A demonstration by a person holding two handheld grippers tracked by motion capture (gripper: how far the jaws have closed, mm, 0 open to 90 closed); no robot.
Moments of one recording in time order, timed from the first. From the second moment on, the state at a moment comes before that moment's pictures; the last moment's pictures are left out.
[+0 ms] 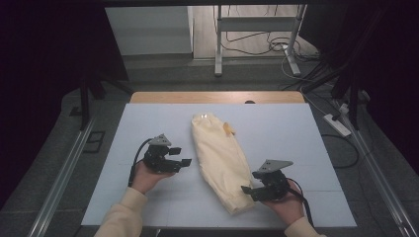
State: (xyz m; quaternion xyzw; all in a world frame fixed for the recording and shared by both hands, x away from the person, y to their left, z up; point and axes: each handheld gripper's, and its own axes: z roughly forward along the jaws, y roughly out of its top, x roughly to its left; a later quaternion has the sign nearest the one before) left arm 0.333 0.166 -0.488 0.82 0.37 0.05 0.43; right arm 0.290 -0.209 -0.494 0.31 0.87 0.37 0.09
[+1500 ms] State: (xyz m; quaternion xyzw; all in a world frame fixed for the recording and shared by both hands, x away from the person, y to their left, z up) left arm 0.333 0.161 -0.491 0.83 0.36 0.05 0.42; right arm 0.294 -0.203 -0.509 0.32 0.88 0.35 -0.03
